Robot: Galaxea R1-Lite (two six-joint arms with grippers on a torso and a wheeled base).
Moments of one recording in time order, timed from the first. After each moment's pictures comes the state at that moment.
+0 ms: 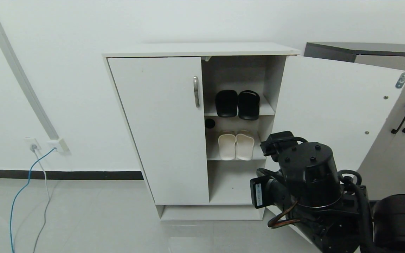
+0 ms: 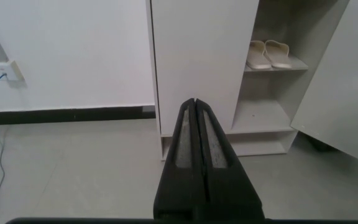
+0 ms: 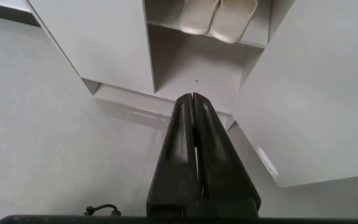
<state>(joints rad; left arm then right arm) 0.00 0.00 0.00 0.00 -0.02 0.01 0.96 1.73 -0.86 -0.46 -0.66 0.26</state>
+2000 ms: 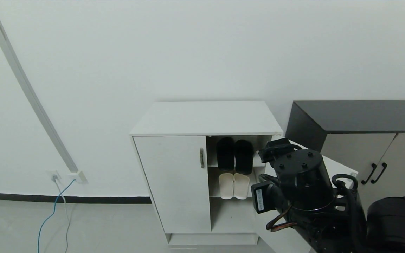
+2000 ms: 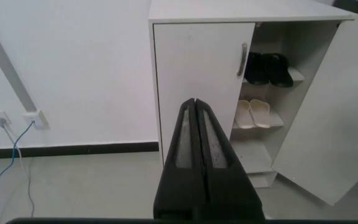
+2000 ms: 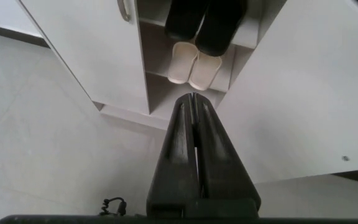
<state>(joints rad) 0.00 0.00 0.00 0.00 -0.02 0.01 0.94 1.75 -0.83 -0.46 -0.66 0.24</state>
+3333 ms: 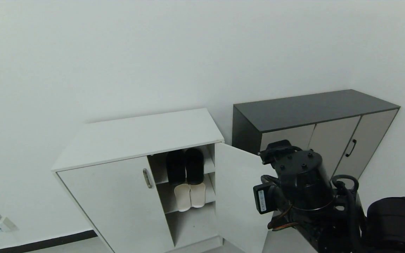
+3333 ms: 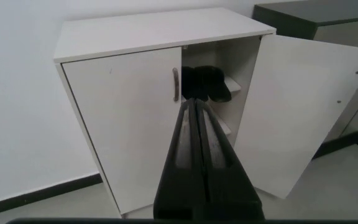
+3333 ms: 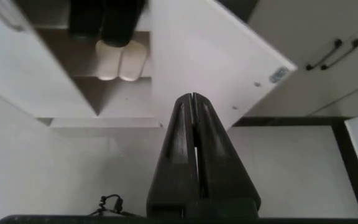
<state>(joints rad) 0.00 0.00 0.00 0.00 -0.02 0.01 0.93 1.76 -0.82 -0.46 -0.66 0.23</state>
